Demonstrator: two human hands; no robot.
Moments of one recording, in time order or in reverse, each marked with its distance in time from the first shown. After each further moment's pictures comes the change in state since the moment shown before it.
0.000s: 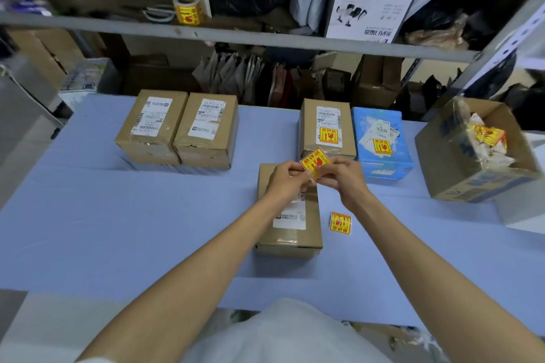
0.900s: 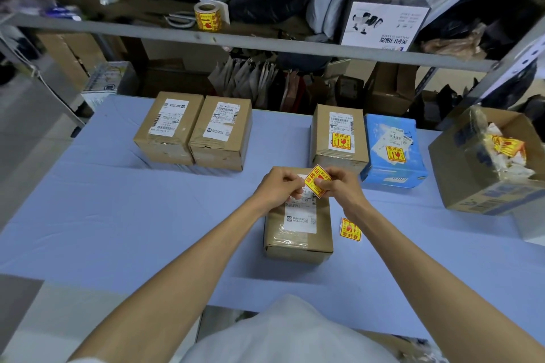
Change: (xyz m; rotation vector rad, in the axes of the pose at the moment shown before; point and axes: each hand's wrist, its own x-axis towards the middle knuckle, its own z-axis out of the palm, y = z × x) left_hand -0.004 -0.005 -0.045 0.226 -0.092 0.057; right_hand -0.006 0.017 0.016 -0.275 -0.146 -0.106
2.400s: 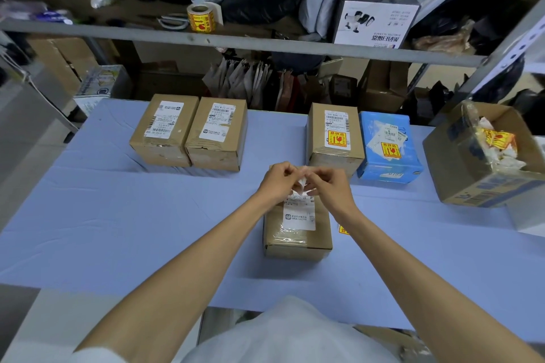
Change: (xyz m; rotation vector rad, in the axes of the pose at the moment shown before) left_hand 0.008 0.002 0.007 -0.011 0.034 0.054; right_hand -0.019 -0.003 0.022 -0.039 0.058 -0.198
